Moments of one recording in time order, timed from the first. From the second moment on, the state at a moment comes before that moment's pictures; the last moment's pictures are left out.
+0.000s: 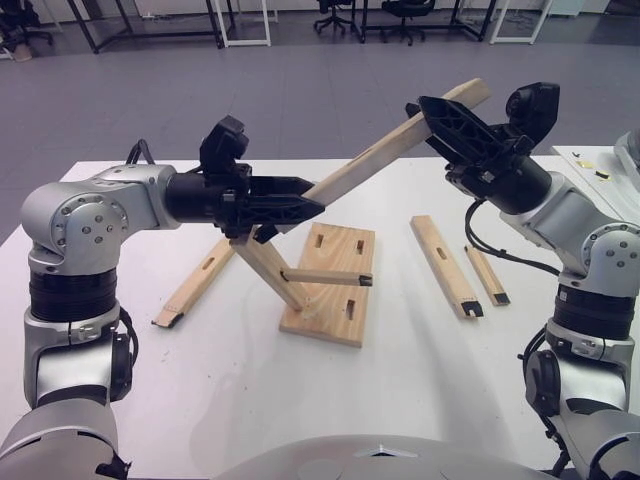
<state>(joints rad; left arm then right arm) -0.68 0.70 0.10 -0.20 -1.02 1.14 -1.07 -0.58 -0.44 -0.28 -0.13 1.66 0.98 0.40</state>
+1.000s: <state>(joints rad) -0.56 0.63 0.21 0.04 -0.75 0.80 -0.87 -0.15 -0.77 -0.24 -0.41 1.05 0.81 0.83</state>
